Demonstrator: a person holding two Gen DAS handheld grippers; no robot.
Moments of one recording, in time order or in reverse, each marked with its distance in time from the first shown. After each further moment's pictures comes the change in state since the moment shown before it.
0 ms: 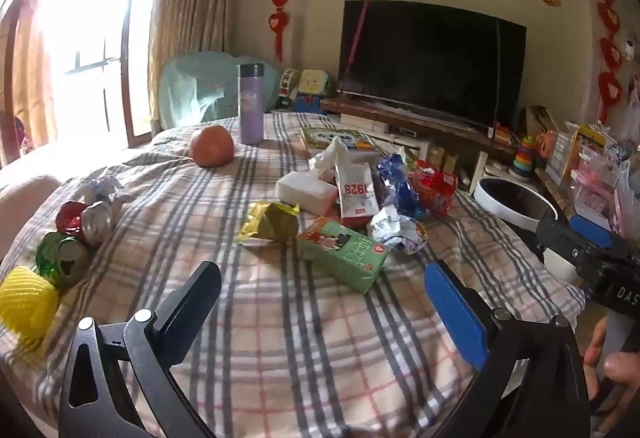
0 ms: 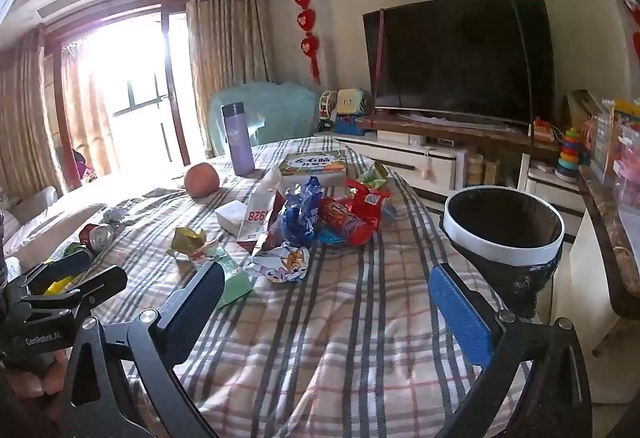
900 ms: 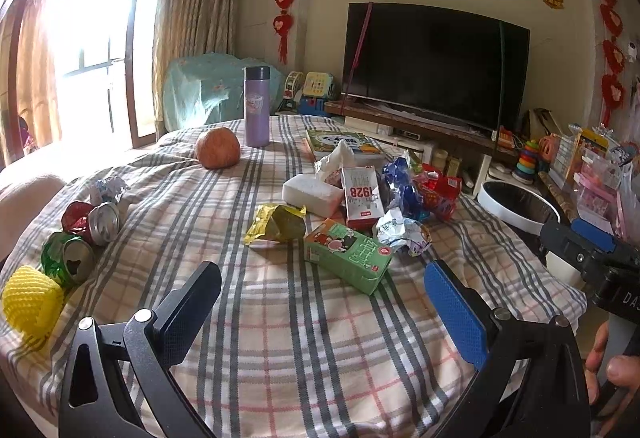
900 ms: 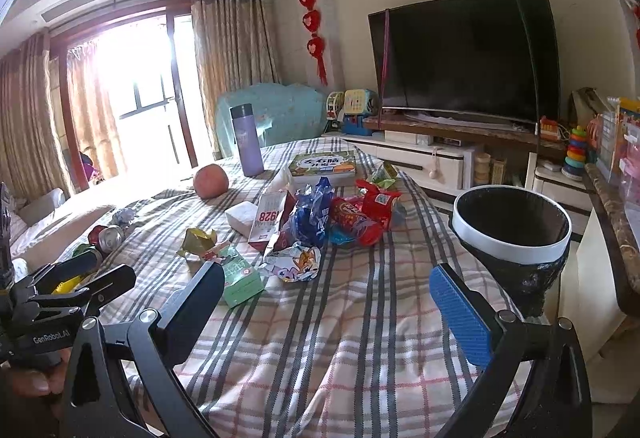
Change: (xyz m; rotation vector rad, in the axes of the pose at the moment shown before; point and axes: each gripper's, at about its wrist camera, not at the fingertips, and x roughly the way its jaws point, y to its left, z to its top) left arm 0.000 0.004 0.001 -0.008 0.006 0.005; right arm -0.005 0.018 0.007 -0.002 -0.004 0.020
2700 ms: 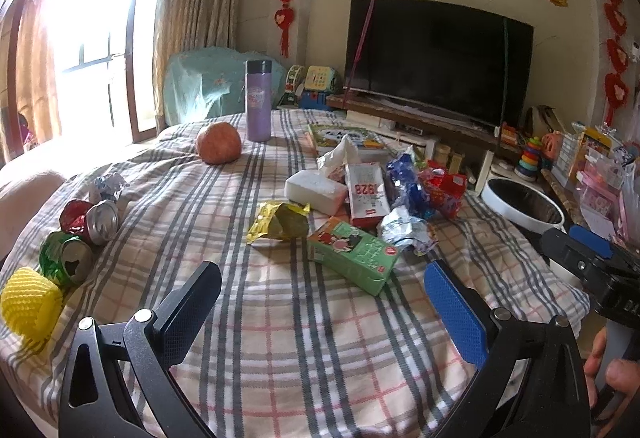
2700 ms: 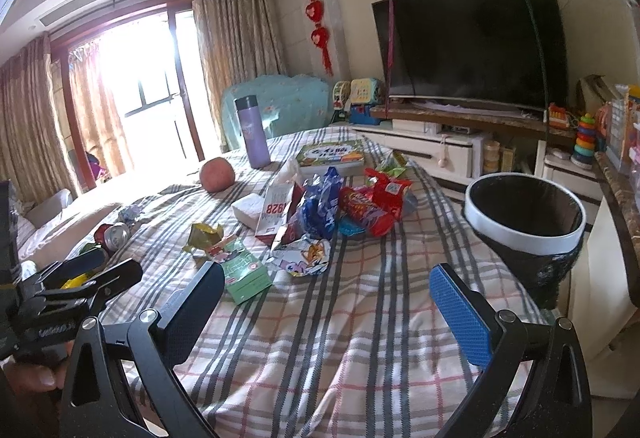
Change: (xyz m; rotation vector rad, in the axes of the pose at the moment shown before) left arm 0.012 0.005 0.003 -0.012 0.027 0.010; right arm 0.013 0.002 -0.001 0.018 0.048 0.041
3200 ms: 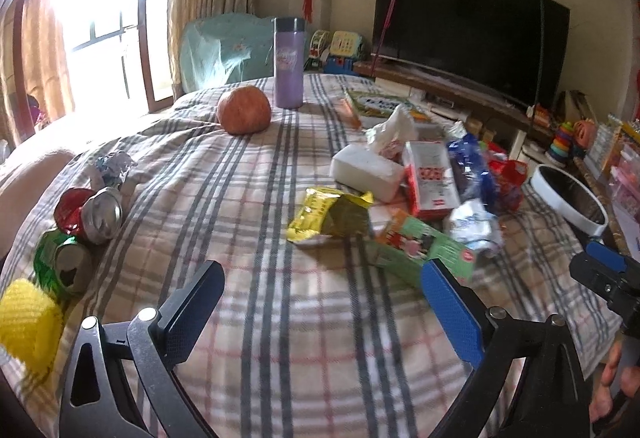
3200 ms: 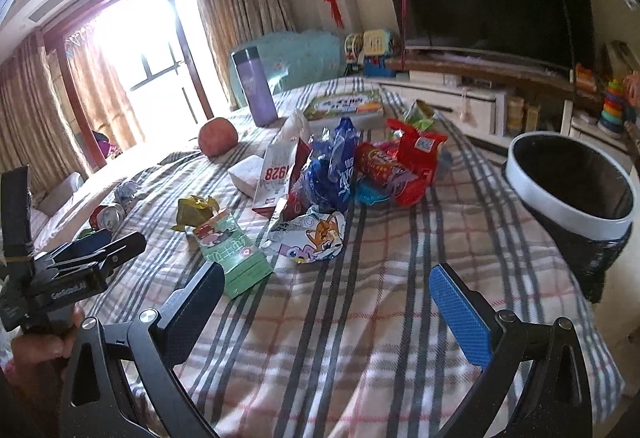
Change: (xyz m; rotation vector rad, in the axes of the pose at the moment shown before) left arm 0.077 0.034 0.026 -0.019 0.133 0.077; right arm 0.071 -0.008 0.002 0.040 0.179 0.067
